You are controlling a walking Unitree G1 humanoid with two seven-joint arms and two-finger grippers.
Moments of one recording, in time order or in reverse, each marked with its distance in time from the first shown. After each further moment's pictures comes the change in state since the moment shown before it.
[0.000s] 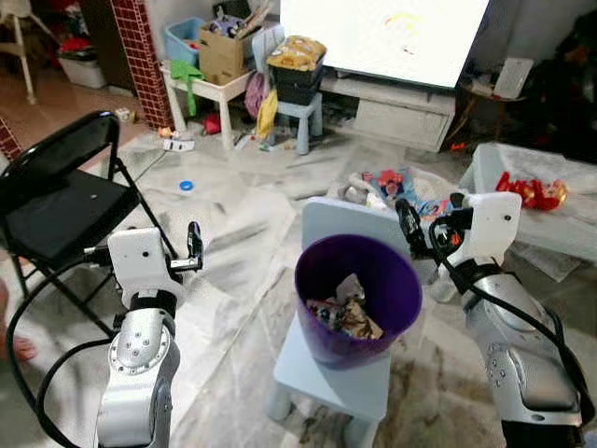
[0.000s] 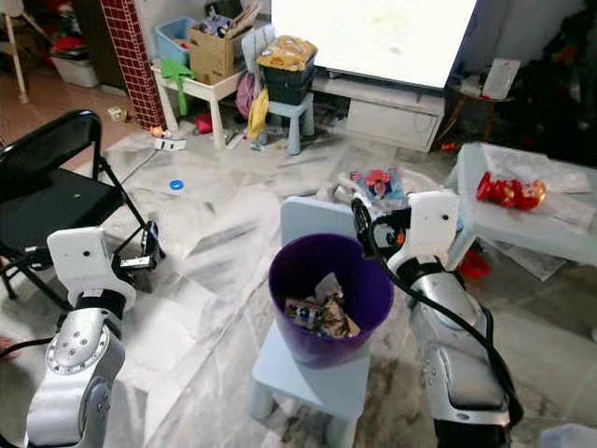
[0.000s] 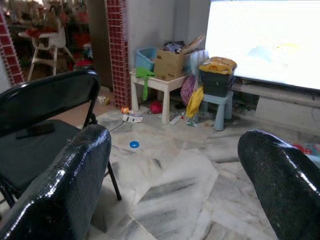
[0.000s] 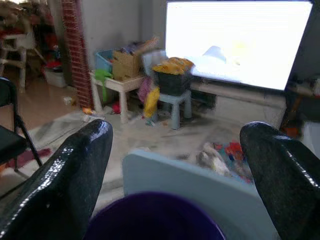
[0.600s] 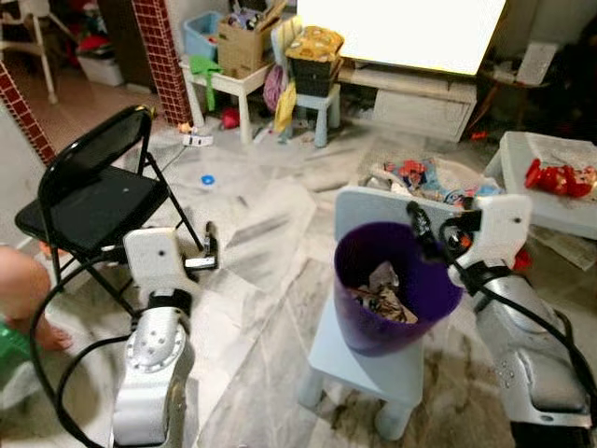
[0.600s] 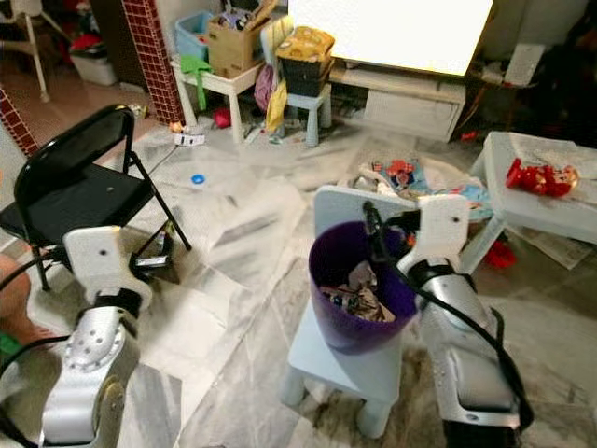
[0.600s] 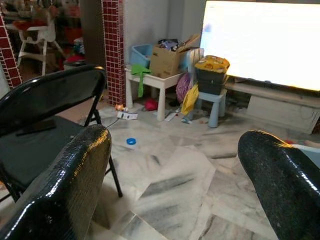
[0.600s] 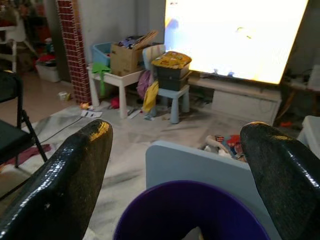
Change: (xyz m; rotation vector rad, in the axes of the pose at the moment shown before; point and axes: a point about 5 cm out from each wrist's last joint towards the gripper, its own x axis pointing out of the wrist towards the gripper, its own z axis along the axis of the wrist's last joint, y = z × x) left arm 0.000 -0.009 0.001 -0.009 -0.003 -0.032; right arm -0.001 -0.009 -0.002 0.001 0.011 -0.031
